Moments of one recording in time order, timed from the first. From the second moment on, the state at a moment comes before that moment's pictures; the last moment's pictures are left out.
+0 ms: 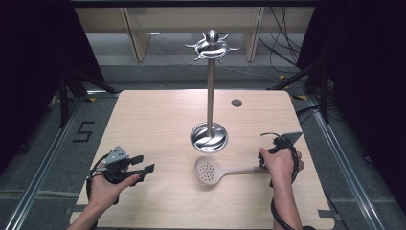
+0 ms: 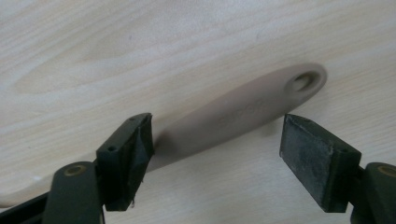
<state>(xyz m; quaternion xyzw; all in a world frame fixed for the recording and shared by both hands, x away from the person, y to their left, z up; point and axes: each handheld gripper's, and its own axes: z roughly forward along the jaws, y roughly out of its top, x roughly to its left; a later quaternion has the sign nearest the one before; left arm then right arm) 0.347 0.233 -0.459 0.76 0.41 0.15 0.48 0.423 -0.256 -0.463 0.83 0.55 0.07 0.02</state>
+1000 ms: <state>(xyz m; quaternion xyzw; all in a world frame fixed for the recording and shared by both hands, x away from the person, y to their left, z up) 0.347 0.233 -0.459 0.76 0.41 0.15 0.48 0.434 -0.250 -0.476 0.84 0.54 0.04 0.01</state>
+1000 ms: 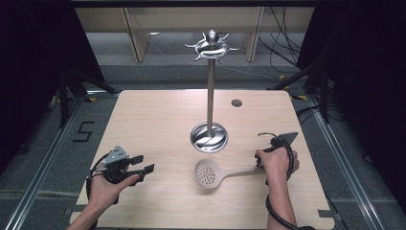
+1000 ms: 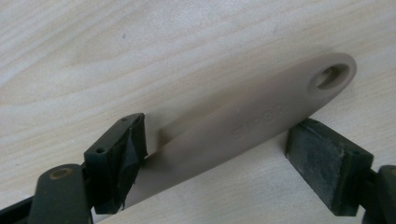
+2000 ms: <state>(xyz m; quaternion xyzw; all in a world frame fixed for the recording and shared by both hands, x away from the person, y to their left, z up) 0.347 0.234 -0.461 0.76 0.42 0.14 0.48 0.446 -0.241 -0.470 0.73 0.68 0.04 0.03</state>
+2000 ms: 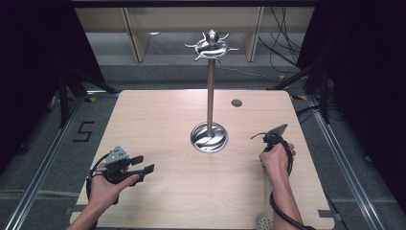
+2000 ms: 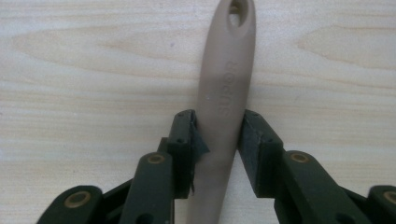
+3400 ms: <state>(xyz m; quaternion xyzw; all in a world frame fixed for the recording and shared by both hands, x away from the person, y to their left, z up) 0.346 0.233 -0.462 0.76 0.41 0.15 0.47 0.398 -0.279 -0.430 0.58 0.75 0.31 0.03</state>
